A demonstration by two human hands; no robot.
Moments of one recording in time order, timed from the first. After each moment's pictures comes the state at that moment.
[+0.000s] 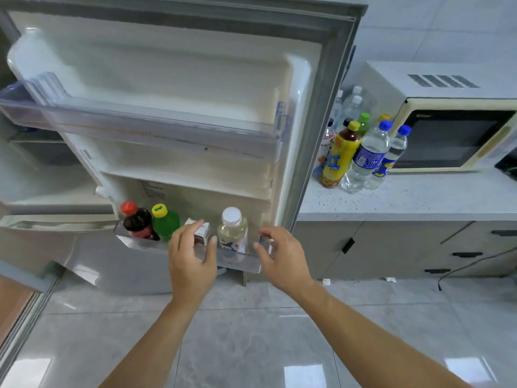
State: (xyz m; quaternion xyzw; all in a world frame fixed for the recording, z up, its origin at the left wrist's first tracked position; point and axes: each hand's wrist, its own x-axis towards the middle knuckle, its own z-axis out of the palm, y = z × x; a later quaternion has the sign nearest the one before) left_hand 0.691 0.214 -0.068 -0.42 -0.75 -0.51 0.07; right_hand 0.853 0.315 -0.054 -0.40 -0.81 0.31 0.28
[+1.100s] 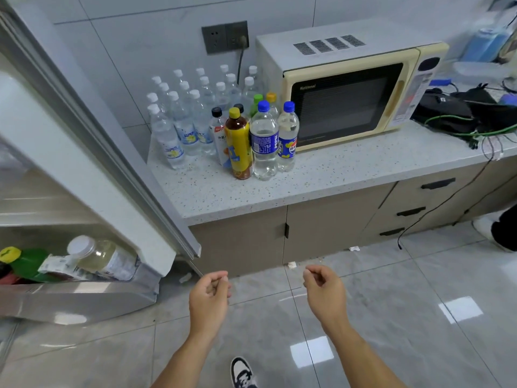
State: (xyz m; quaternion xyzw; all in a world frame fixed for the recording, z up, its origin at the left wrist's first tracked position) left_hand 0.951 0.311 -0.128 -0.21 -0.75 -0.53 -0.34; right_hand 1.165 0.391 -0.153 -0.64 -0.48 0.47 0.38
